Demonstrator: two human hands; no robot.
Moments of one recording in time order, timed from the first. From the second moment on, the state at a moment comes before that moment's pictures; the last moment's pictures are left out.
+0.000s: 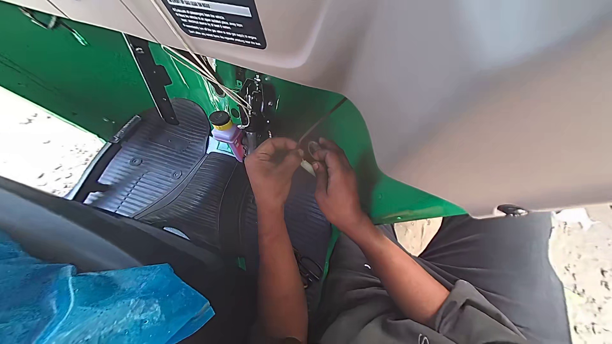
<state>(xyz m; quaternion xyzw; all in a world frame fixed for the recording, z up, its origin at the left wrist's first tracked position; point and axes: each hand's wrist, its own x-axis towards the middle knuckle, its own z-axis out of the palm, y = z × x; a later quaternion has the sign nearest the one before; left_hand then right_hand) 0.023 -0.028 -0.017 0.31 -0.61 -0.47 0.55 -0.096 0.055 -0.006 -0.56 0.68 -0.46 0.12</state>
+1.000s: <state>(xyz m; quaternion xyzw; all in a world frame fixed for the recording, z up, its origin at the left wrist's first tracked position) 0.028 0.005 0.000 0.32 -0.68 -0.45 0.49 -0.104 0.082 0.028 -0.62 0.72 -0.30 0.03</state>
